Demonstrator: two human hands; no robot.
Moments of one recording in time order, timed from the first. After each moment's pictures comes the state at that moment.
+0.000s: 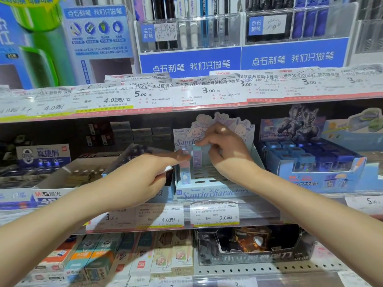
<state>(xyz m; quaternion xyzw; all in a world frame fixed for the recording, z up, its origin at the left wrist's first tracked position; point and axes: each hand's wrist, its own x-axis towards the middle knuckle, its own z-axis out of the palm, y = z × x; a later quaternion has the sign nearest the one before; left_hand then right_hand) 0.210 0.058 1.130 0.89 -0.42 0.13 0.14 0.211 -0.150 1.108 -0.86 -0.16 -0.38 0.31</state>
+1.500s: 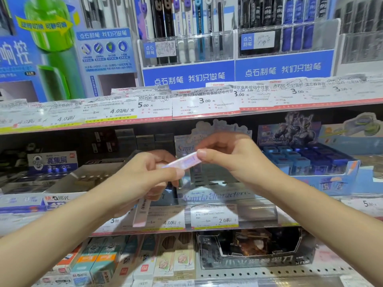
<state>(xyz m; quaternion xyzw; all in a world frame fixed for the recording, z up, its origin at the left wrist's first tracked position) 0.179 0.051 1.140 0.75 -0.32 -0.11 0.57 0.153 -0.142 1.137 -0.77 -0.21 -0.19 0.58</state>
